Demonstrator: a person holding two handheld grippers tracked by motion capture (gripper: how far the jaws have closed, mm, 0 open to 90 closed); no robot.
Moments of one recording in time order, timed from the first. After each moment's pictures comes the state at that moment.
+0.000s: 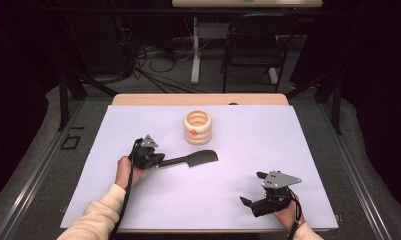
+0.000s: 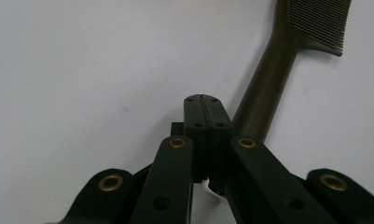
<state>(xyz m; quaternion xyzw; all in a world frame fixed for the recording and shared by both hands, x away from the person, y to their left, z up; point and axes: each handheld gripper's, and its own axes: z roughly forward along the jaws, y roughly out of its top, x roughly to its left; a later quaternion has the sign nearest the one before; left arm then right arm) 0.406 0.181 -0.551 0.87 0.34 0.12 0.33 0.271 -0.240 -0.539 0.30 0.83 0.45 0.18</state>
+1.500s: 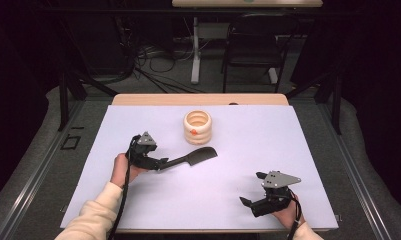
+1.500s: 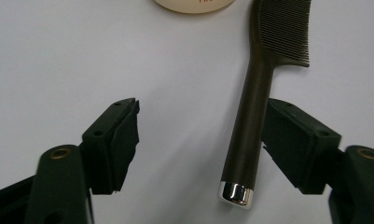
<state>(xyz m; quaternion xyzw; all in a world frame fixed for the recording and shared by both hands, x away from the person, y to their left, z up) 0.402 0.183 -0.527 0.88 0.32 0.13 0.34 0.271 -0.239 -0.540 0.30 0.83 0.45 0.17</state>
